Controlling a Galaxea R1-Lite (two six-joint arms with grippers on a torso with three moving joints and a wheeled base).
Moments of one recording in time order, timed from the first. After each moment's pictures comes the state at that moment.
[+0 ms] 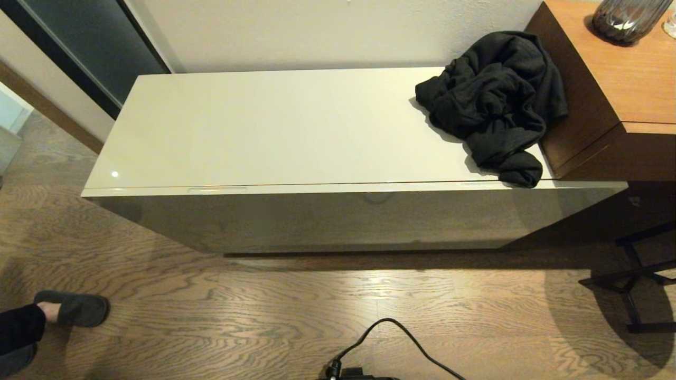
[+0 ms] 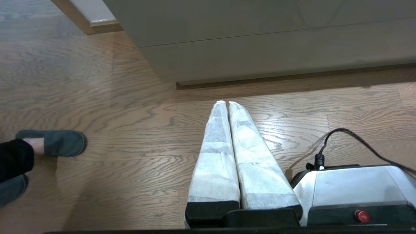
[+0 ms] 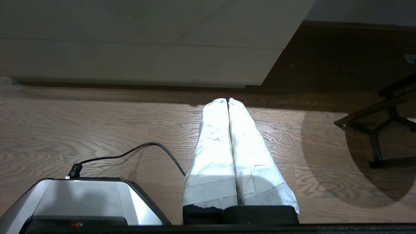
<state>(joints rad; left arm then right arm) 0.00 0.00 0.00 0.02 0.00 0.07 -0.01 0.02 0.00 -0.05 0.02 -0.09</state>
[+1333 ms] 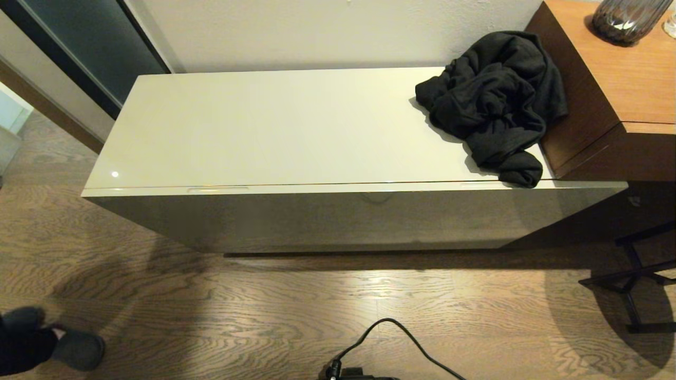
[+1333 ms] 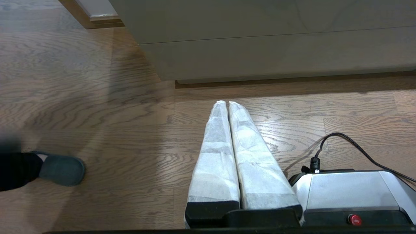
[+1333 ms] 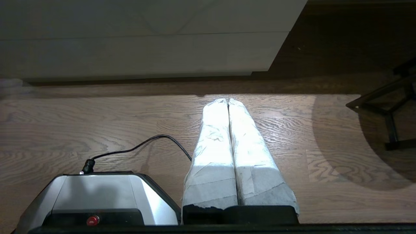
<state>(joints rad) 0.00 0.00 0.00 0.02 0.00 0.03 -0.01 0.02 0.00 0.00 0.01 -0.02</state>
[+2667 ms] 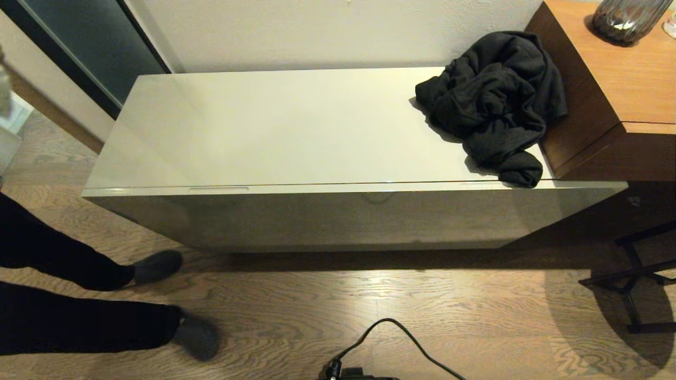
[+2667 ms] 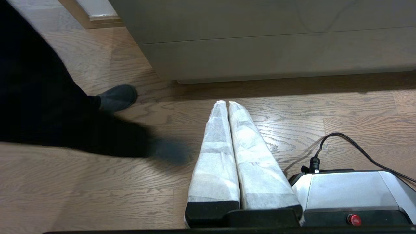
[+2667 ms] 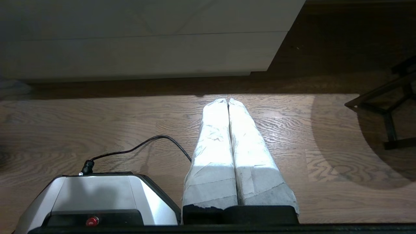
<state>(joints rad) 0.00 0.00 0.00 0.02 0.00 0.03 -0.01 0.02 0.00 0.00 0.00 -0.01</state>
